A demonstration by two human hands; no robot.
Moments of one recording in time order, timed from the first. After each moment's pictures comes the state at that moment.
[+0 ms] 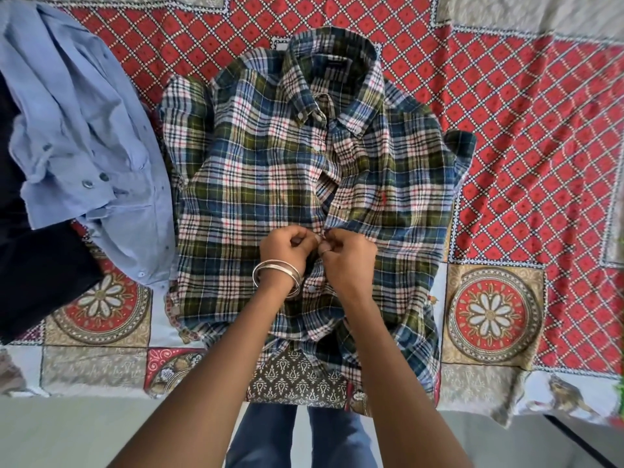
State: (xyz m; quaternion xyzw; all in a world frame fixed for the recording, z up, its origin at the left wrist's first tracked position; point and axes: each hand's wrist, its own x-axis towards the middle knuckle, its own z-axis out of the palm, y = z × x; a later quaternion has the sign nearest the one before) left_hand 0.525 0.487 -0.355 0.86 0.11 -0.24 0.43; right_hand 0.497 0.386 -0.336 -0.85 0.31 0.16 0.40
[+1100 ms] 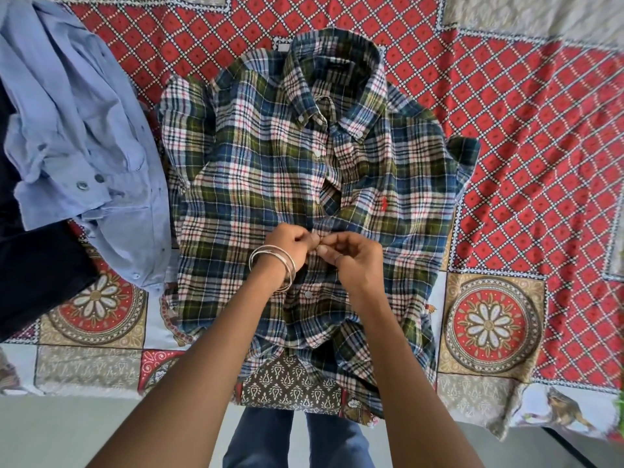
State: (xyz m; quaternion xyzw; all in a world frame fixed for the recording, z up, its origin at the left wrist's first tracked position) left_hand 0.545 0.484 -0.353 0.83 0.13 -0.40 0.36; right_hand 0.488 0.369 -0.343 -0.66 0.37 0.15 0.64
